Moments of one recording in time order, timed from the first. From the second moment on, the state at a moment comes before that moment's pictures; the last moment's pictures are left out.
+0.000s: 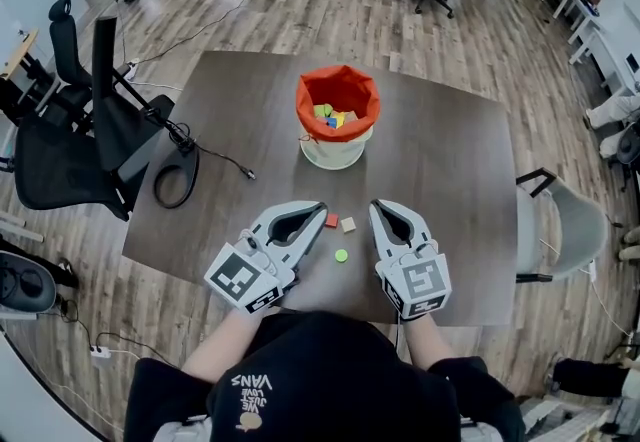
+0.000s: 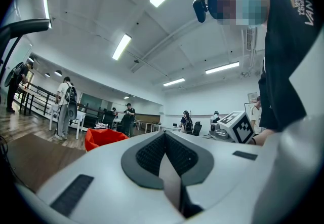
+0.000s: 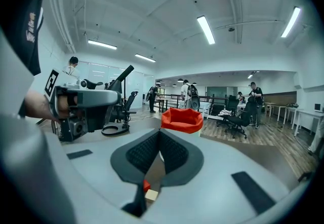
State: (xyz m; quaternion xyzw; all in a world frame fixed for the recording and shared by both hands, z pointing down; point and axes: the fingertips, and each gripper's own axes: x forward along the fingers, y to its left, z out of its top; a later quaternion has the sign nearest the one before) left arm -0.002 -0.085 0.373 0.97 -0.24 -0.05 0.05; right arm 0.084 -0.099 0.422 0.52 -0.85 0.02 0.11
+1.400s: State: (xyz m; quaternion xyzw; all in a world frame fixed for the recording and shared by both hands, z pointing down) left arm -0.014 -0.083 0.380 0.96 -0.26 -0.05 0.05; right arm 0.064 -0.109 0.581 0.46 -0.84 0.12 0.25
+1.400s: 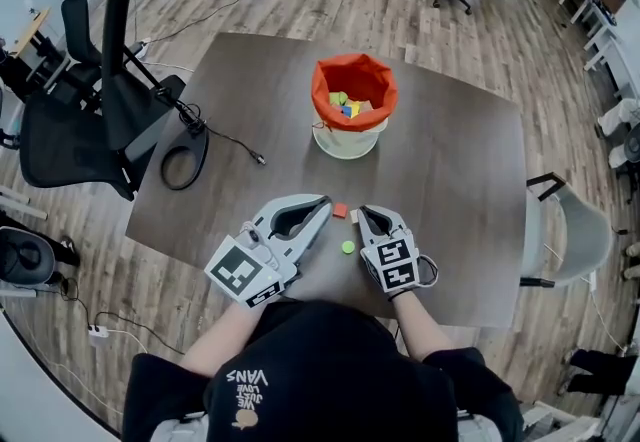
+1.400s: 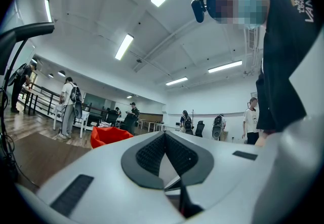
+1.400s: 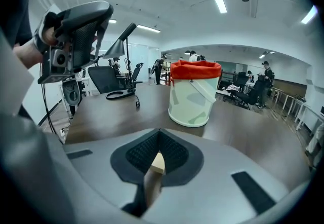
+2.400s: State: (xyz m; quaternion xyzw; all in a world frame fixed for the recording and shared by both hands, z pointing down) left arm -0.023 -0.085 0.382 0.96 -0.26 -0.04 0.06; right arm 0.054 -0.107 0.650 0.43 -0.82 0.20 0.33
